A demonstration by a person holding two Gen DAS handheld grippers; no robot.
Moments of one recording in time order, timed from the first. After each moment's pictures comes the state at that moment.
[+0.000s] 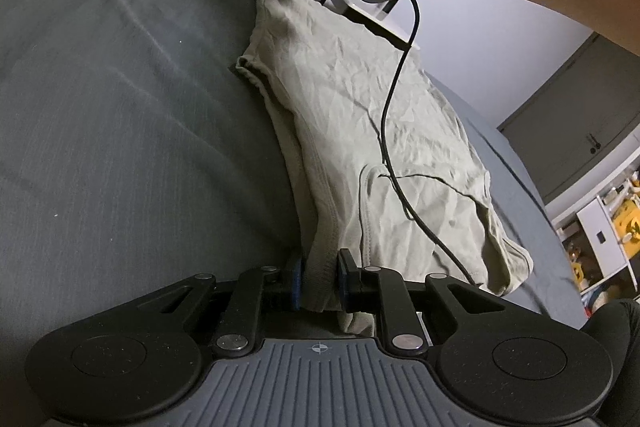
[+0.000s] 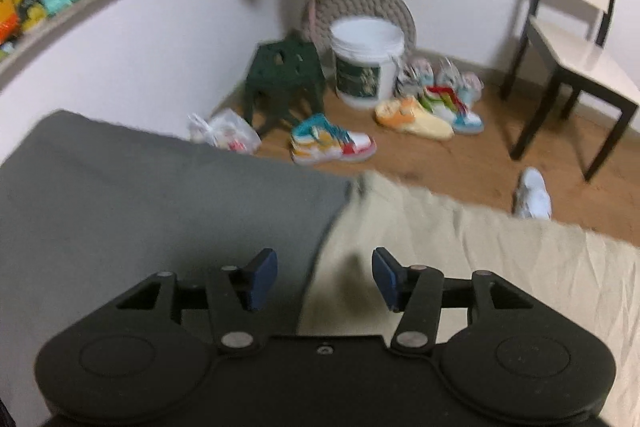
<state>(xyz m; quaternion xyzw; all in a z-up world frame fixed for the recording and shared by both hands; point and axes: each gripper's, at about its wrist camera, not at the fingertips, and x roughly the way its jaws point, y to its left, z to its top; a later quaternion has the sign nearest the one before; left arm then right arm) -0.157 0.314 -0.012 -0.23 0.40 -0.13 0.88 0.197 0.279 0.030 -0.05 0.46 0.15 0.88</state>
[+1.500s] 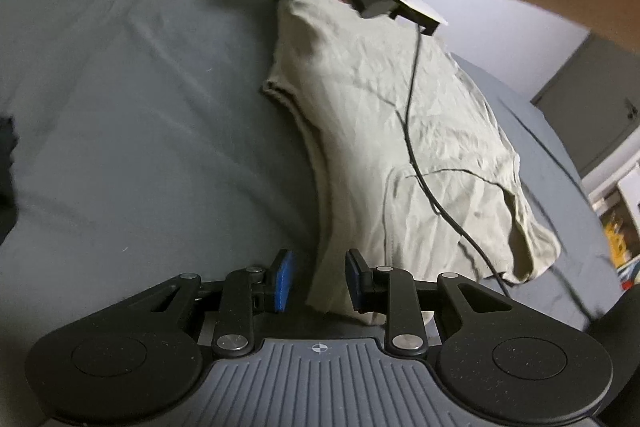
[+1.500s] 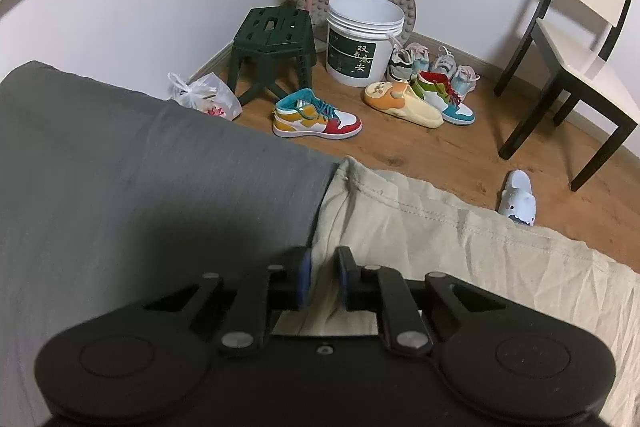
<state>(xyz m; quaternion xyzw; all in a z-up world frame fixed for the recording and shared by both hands) -0.157 0.324 0.024 -0.18 0.45 -0.08 0.87 0.220 0.299 0.002 -0.11 0.47 0.14 0.86</state>
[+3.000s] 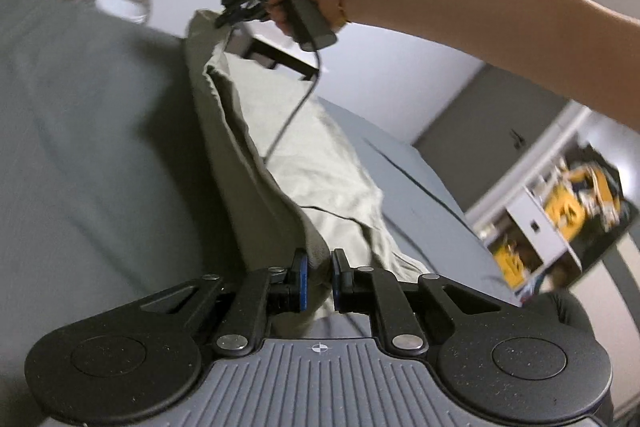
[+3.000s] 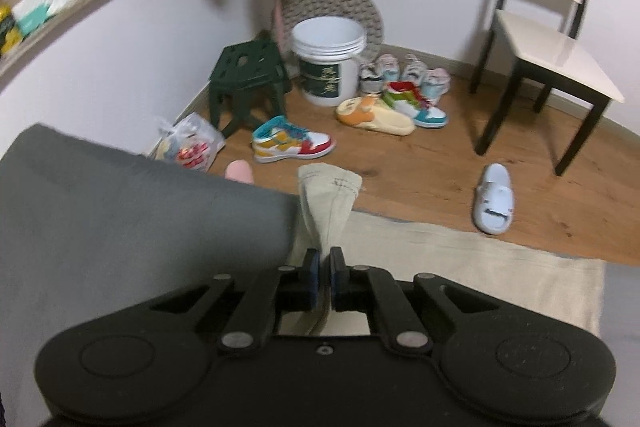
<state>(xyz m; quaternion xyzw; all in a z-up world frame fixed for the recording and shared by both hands) -0.170 0.257 0.037 -0.23 0.32 -0.24 0.89 0.213 0.186 0.073 -0.05 0.46 0.13 0.88</state>
